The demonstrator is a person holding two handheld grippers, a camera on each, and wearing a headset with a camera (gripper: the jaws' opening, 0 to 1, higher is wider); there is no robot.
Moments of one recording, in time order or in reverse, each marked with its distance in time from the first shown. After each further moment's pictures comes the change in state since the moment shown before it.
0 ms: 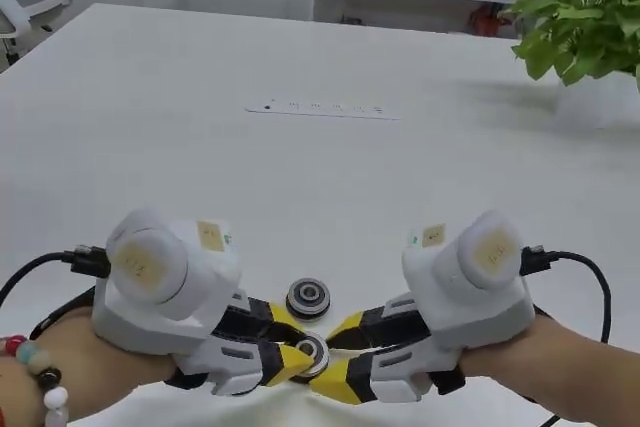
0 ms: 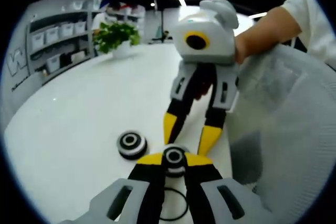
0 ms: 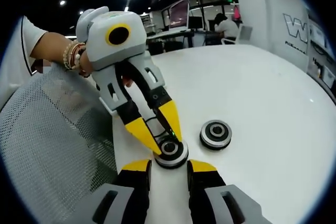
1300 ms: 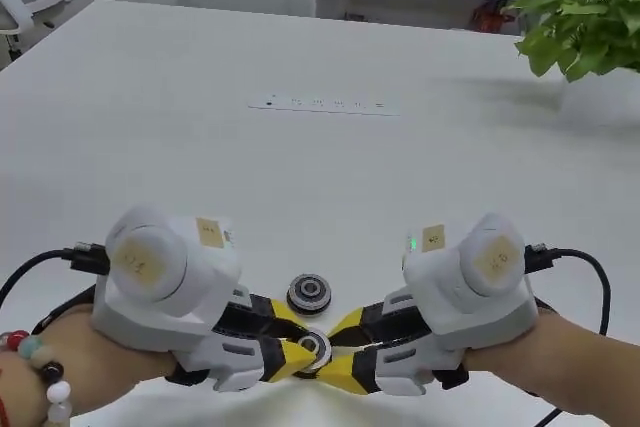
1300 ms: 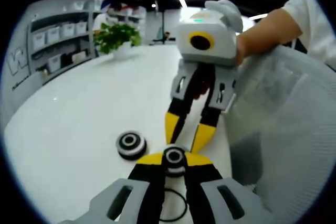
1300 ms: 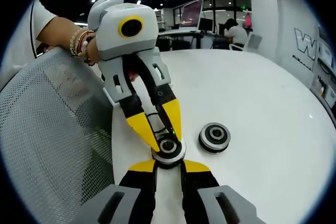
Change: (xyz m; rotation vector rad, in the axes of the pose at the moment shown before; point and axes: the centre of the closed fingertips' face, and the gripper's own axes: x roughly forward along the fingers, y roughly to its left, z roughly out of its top) left arm 0.002 -0.003 -0.002 -0.010 -0.011 0.004; right arm -0.004 -0.005 -0.003 -0.114 0.016 -0.012
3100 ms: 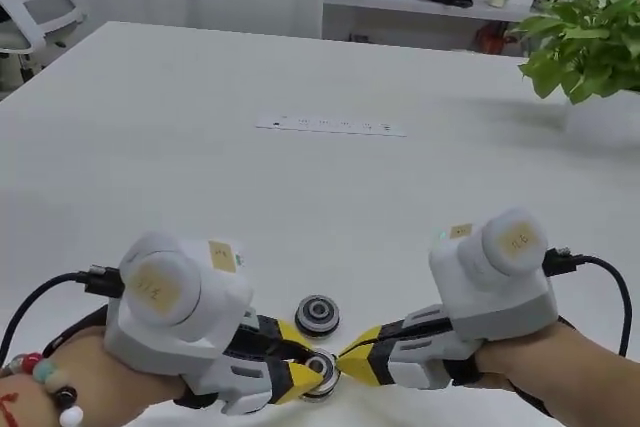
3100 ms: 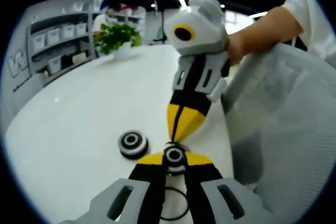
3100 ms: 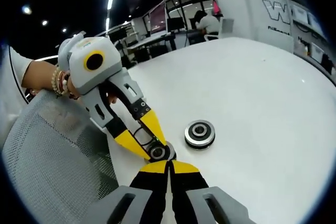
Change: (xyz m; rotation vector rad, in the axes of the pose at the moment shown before) left arm -0.002 0.003 -0.001 0.015 0.005 0.009; right arm -0.007 -0.015 0.009 0.301 -0.052 -0.028
